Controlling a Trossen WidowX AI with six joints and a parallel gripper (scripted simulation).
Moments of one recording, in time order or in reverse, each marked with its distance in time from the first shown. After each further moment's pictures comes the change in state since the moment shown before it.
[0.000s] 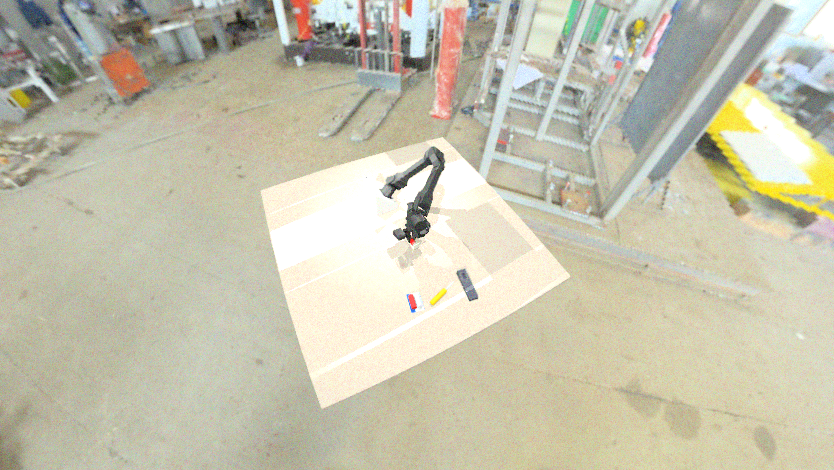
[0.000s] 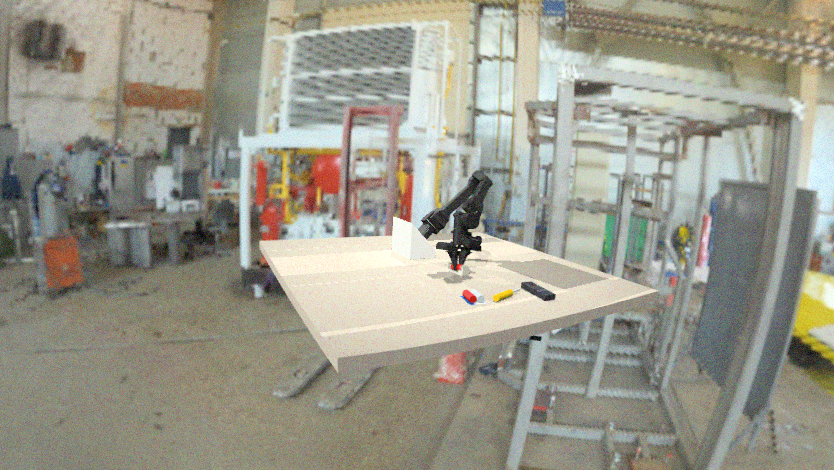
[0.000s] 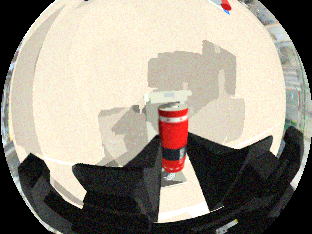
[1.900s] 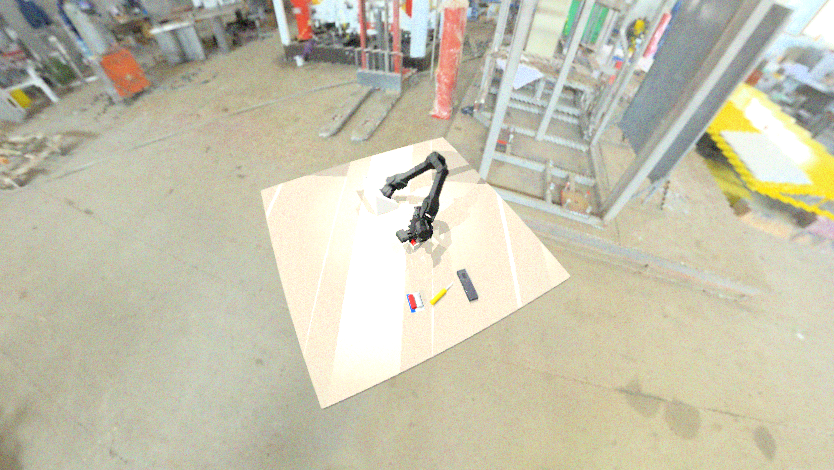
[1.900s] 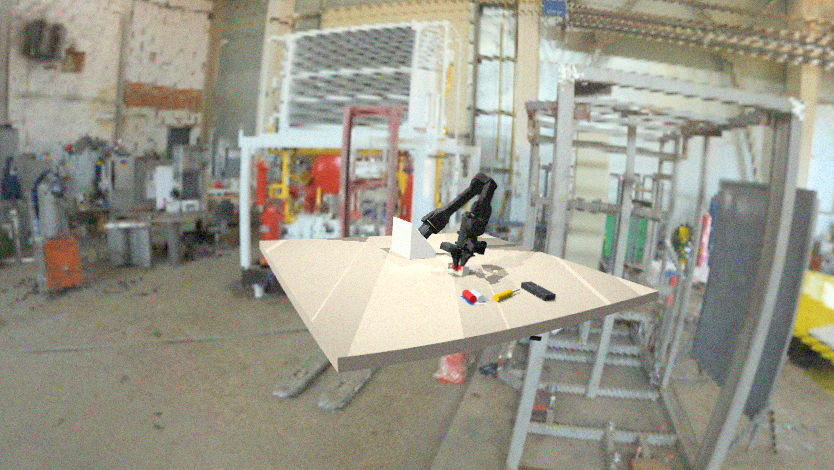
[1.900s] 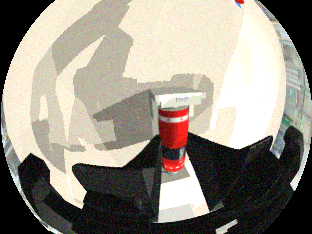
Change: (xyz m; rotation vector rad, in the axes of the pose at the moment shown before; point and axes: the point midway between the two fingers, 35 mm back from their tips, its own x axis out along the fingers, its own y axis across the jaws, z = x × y) arm 0.003 0.007 0.004 -0.019 0.198 -0.025
